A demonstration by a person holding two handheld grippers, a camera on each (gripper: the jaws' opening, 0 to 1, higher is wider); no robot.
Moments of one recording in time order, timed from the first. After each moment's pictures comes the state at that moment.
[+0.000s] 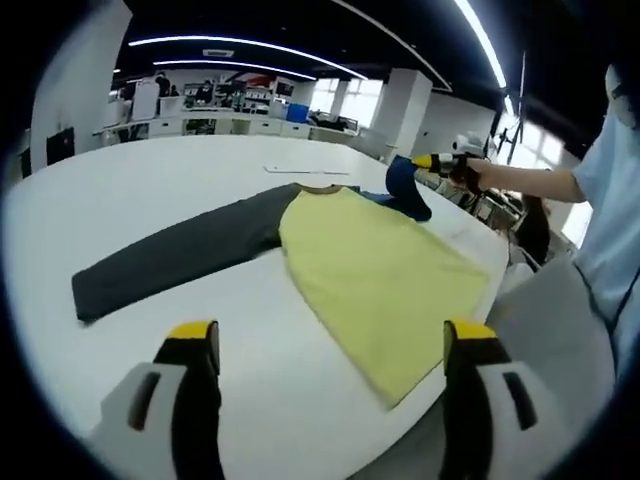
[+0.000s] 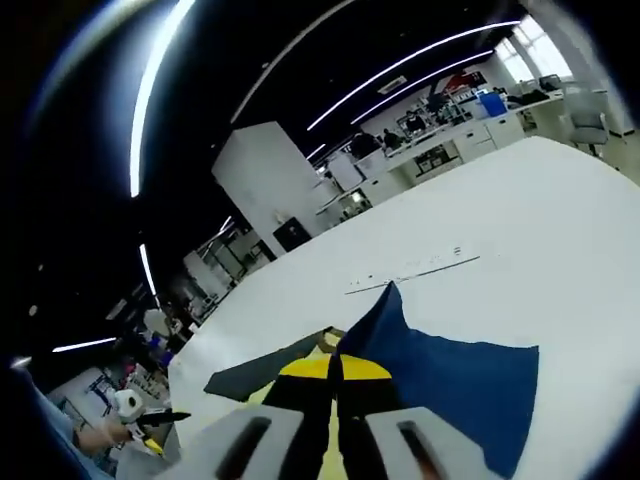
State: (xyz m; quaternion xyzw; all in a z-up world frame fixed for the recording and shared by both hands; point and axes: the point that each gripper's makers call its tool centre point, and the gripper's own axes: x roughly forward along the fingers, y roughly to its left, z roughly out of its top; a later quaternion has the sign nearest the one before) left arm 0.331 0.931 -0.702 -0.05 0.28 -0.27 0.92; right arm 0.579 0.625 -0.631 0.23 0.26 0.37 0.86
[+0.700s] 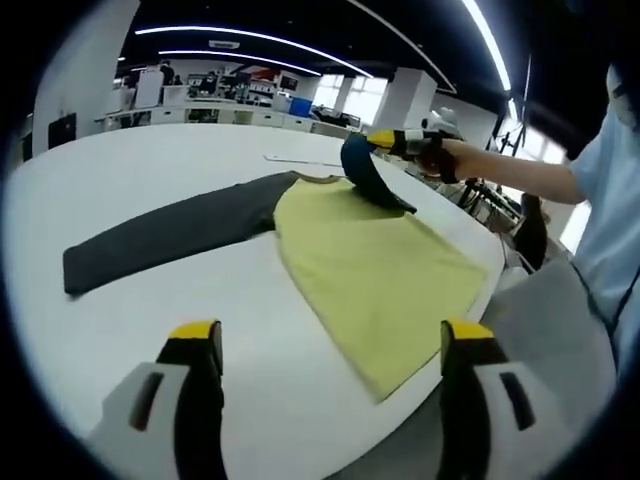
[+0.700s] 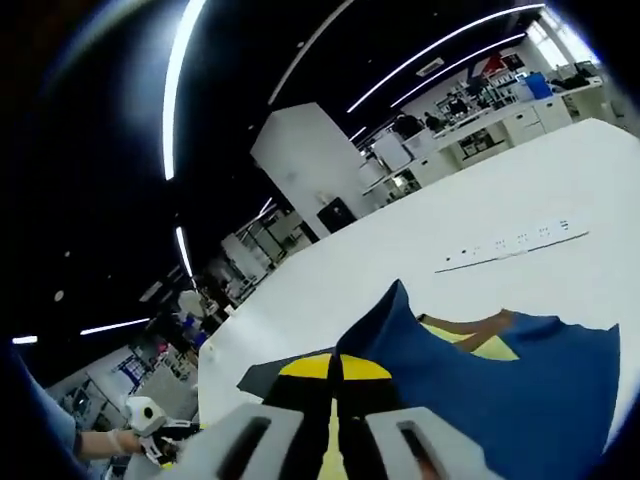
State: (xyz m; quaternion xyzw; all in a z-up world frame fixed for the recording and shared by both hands) left arm 0.323 0.924 -0.714 -0.08 0.29 -0.27 0.91; right arm 0.565 0.771 -0.640 0.23 0.27 0.45 0.82
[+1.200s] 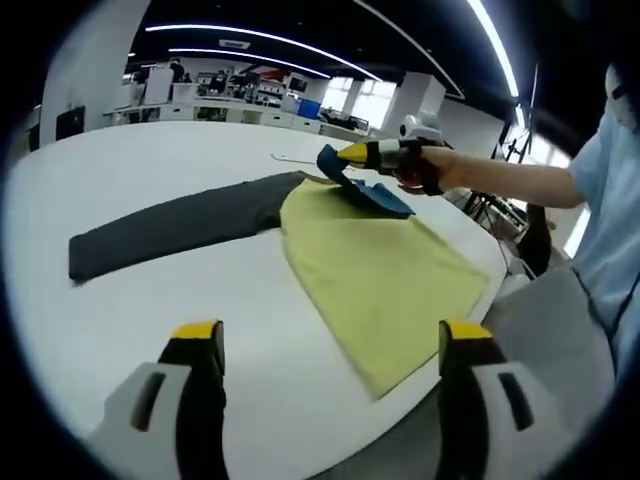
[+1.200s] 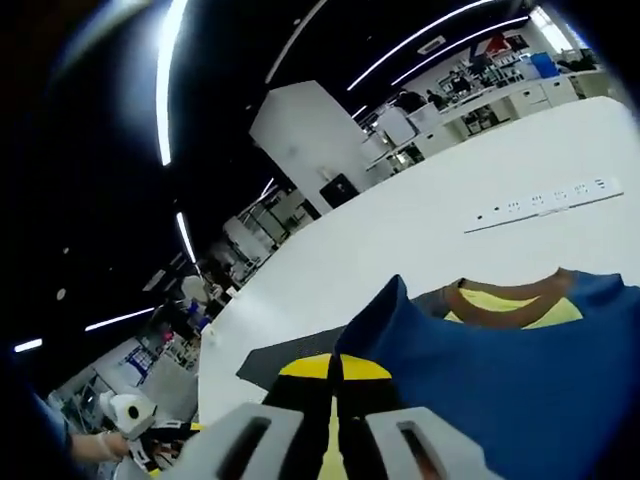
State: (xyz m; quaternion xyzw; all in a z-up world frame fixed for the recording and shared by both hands) left arm 0.317 0.928 -0.716 -0.09 0.29 -0.25 0.92; right arm 0.557 0.828 -0.681 0.20 0.31 0.46 0.80
